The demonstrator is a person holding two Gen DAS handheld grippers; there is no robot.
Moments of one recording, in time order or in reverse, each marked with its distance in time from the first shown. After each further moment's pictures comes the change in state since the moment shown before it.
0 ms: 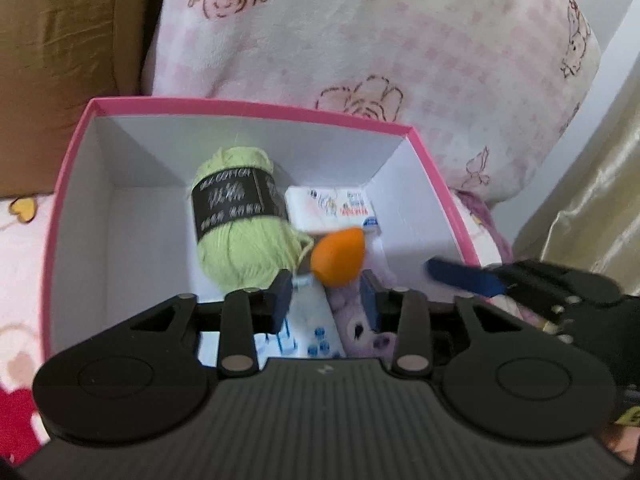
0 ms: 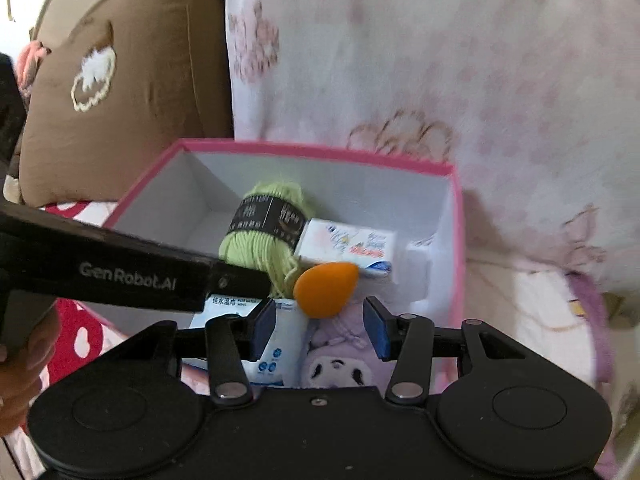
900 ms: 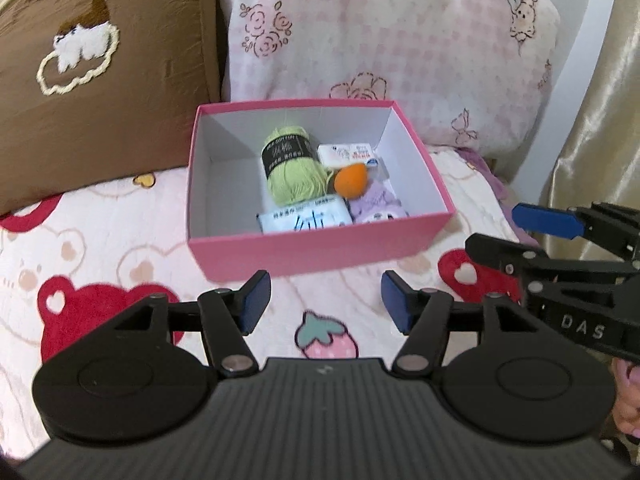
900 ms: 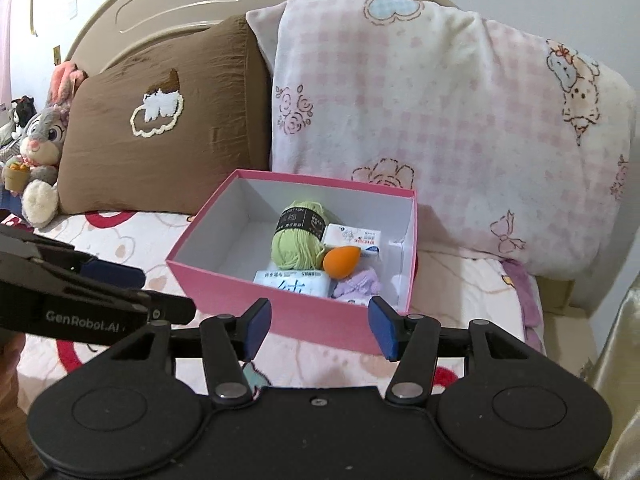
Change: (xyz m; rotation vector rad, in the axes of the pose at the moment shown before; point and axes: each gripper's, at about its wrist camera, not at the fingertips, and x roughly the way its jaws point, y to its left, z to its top) left arm -0.160 -0.050 -0.080 0.113 -0.005 0.207; right arm -0.156 0.044 -0.034 -0.002 -0.066 -0.048
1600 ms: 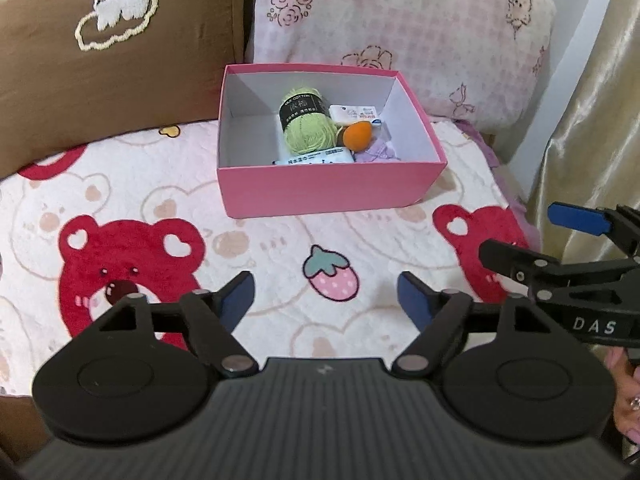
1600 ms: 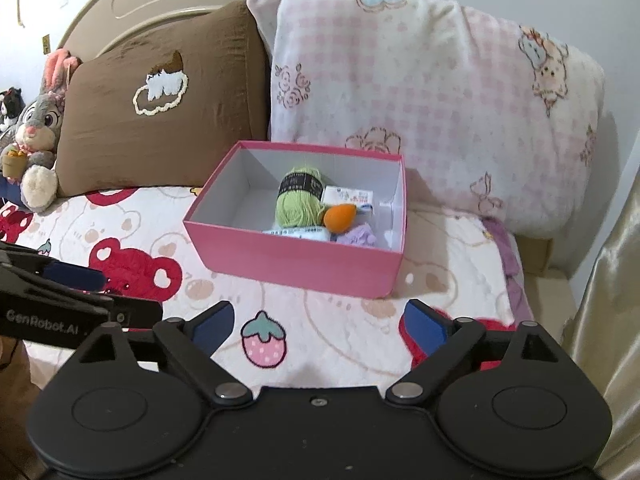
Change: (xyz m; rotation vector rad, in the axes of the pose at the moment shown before) left arm -0.050 0.011 -0.042 -0.029 0.060 0.004; right arm -0.043 0.026 -0.030 0.043 0.068 -0.052
